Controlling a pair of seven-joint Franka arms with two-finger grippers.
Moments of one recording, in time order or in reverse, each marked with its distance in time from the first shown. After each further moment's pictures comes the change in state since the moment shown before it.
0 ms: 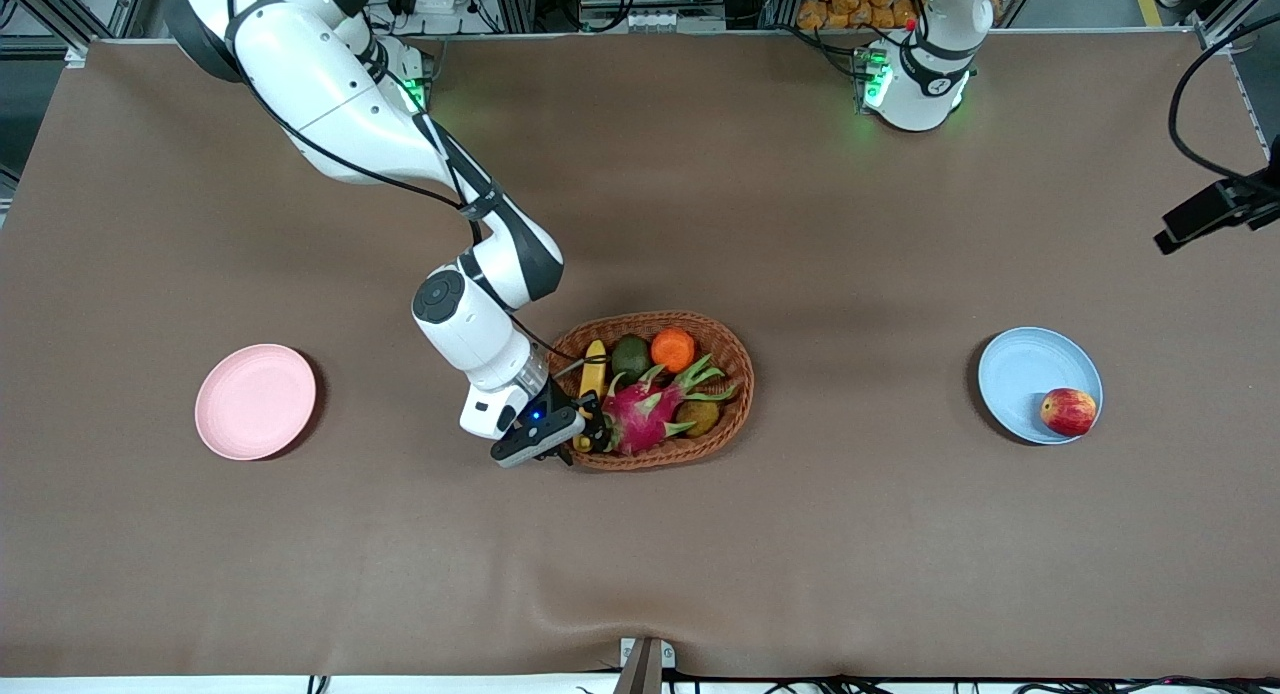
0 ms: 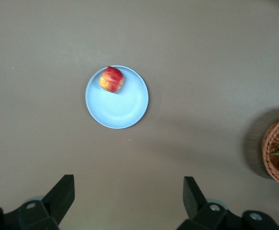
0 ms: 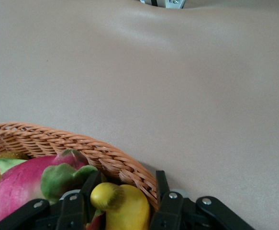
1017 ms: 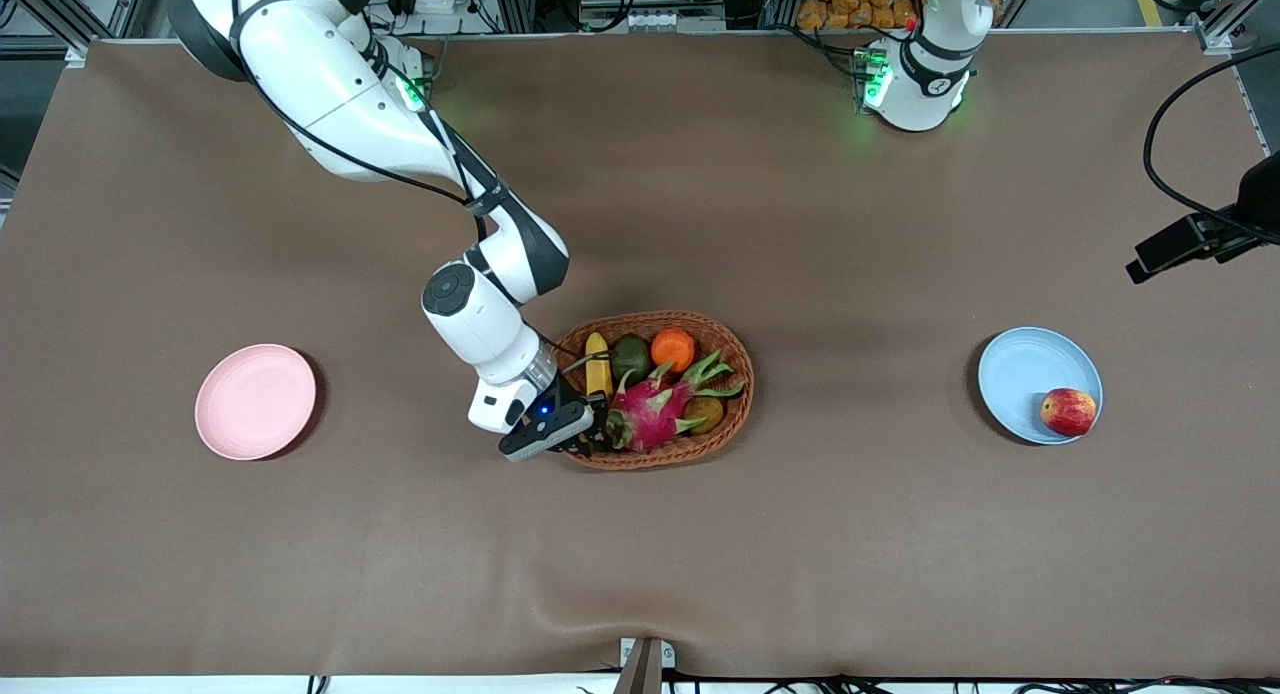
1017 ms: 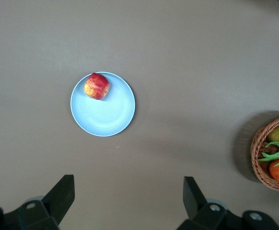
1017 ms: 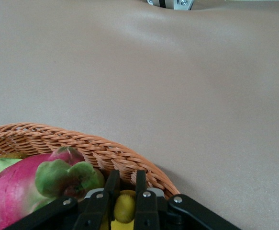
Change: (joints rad) left arm -0.162 0.048 0.154 0.015 -0.030 0.056 0.000; right arm 0.011 -0.002 0.003 -0.001 -0.039 0.008 0.032
